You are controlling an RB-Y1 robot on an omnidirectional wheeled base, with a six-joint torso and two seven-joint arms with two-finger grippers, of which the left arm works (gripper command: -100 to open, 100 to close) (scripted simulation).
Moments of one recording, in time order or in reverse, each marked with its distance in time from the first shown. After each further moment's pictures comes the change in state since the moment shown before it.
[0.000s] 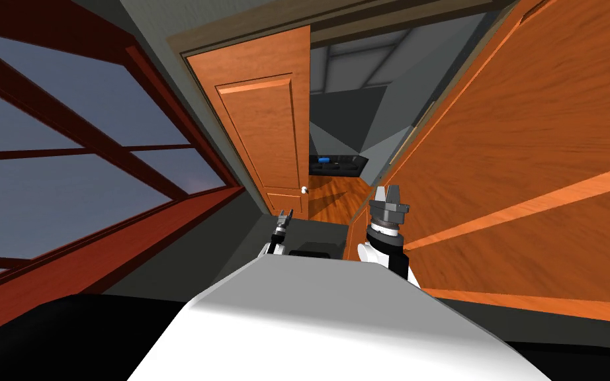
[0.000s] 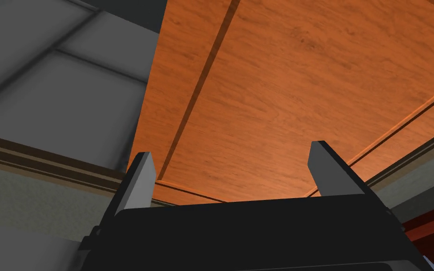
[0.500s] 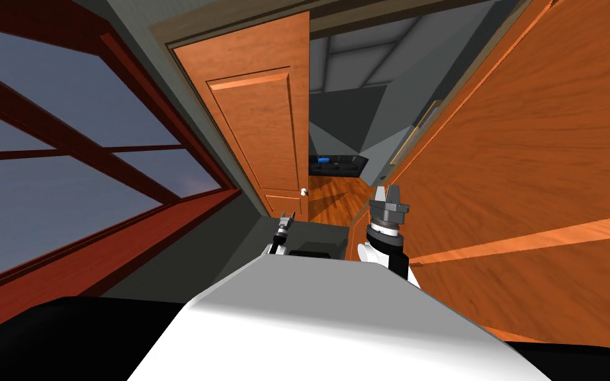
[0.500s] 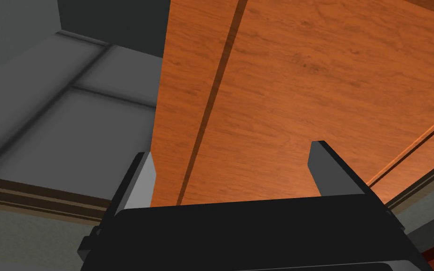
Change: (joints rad) arm -0.037 -0.014 -0.001 0.115 -0.020 -0.021 -0.121
